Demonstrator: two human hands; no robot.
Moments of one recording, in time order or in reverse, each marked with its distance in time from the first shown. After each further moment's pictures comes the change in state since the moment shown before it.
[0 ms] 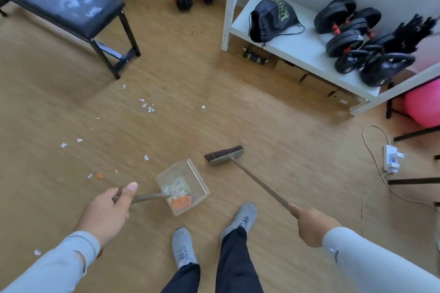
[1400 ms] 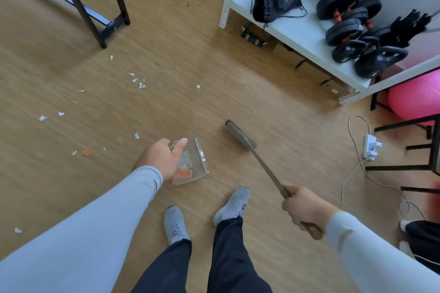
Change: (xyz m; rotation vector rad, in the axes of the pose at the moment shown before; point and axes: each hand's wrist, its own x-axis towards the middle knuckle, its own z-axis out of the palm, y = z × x) left_hand 0.064 0.047 0.075 0.295 -0.144 0.096; right_hand -0.033 -0.052 -0.007 0.732 -0.056 0.062
